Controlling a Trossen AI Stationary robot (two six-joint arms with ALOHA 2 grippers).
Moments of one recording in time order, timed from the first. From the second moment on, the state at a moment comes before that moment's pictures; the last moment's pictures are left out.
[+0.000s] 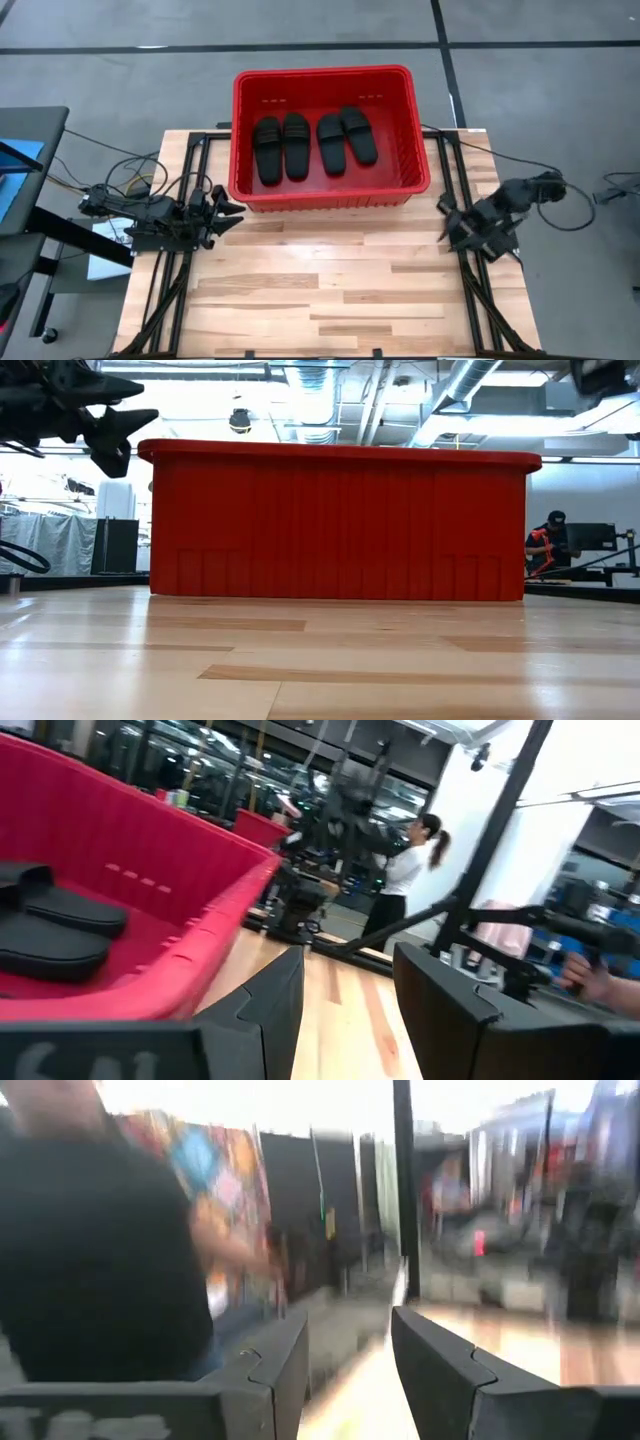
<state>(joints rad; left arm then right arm) -0.26 0.00 0.01 0.19 -0.28 -0.32 0.42 0.00 0.36 -0.21 -0.21 0.10</state>
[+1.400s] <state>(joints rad) -0.26 0.01 0.01 0.03 0.01 -0.39 0.66 0.03 0.16 -0.34 -0.23 0.20</state>
